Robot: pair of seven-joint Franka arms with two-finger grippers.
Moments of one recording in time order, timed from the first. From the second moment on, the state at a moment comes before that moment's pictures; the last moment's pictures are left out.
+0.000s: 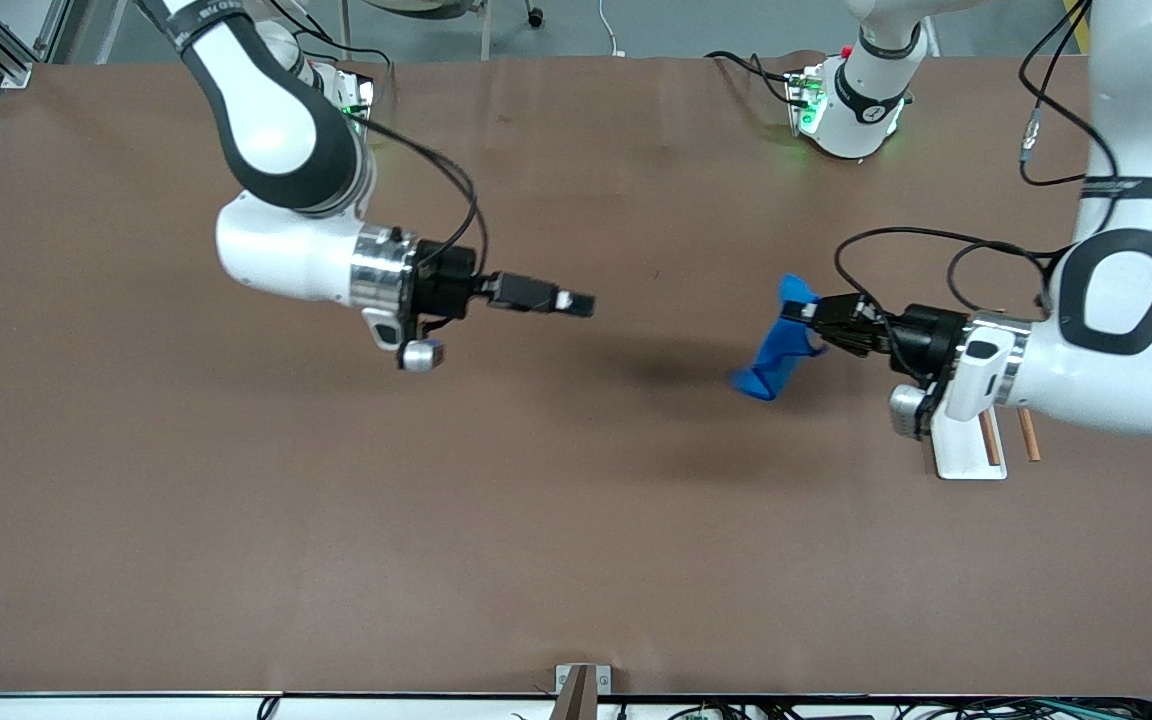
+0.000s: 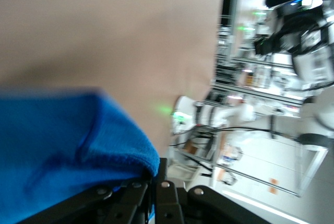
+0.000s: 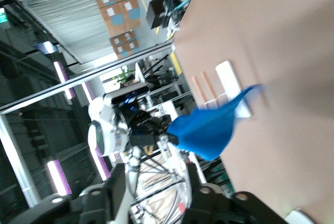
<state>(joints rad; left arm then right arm) 0.21 0.44 -0.32 -1.52 -0.79 1.45 0.28 0.17 0.29 0.38 -1.77 1.51 2.33 -0.07</state>
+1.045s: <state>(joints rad) 0.36 0.41 -0.25 -1.51 0.00 1.63 0.15 -0.08 0.26 0.15 -1.84 0.41 2.20 -0.01</state>
